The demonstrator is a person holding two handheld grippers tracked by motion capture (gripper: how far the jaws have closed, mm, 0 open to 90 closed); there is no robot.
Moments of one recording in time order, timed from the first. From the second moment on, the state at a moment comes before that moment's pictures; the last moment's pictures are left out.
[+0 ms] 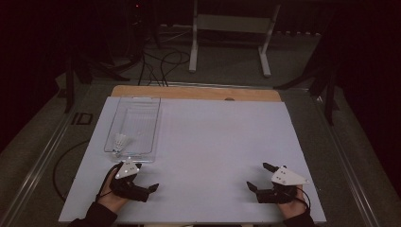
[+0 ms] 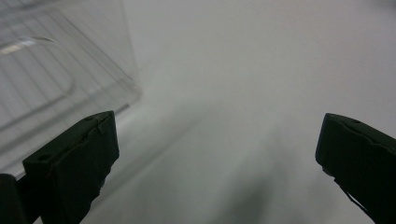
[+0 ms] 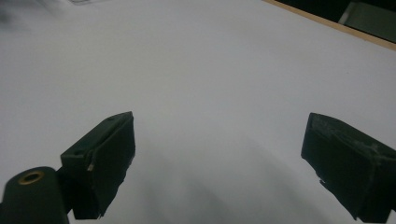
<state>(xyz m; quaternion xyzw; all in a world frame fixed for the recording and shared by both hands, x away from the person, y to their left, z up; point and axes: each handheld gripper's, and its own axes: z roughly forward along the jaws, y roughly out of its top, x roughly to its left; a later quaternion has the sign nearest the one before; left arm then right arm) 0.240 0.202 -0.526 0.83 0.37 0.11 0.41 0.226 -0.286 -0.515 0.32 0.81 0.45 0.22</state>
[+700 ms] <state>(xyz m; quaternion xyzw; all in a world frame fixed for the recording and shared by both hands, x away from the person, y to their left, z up) 0.243 0.202 -0.529 0.81 0.37 0.14 0.44 0.227 -0.287 -0.517 0.32 0.81 0.45 0.21</state>
